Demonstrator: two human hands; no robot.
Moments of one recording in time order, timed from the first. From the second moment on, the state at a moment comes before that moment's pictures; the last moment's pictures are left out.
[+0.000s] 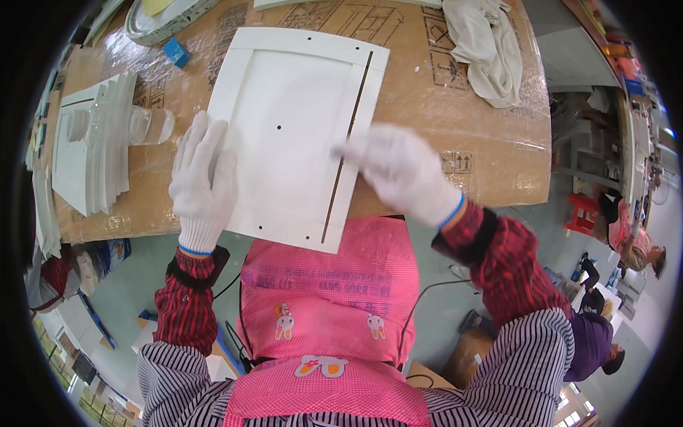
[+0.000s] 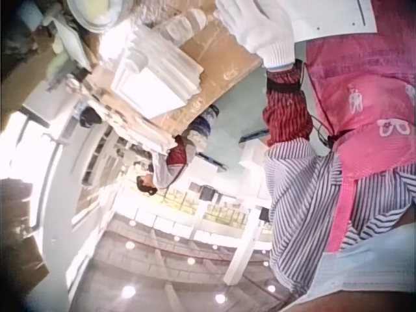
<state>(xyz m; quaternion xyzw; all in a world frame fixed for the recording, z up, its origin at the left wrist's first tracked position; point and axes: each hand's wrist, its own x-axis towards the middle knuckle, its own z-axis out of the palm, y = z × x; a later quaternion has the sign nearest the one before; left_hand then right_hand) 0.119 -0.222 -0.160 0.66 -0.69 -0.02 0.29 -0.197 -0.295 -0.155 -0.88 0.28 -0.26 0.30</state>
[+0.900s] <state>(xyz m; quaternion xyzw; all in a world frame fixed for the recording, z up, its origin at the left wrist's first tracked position) 0.111 -0.226 -0.154 0.66 -0.69 -0.05 0.29 -0.213 -0.406 -0.158 -0.85 0.45 -0.24 0.14</state>
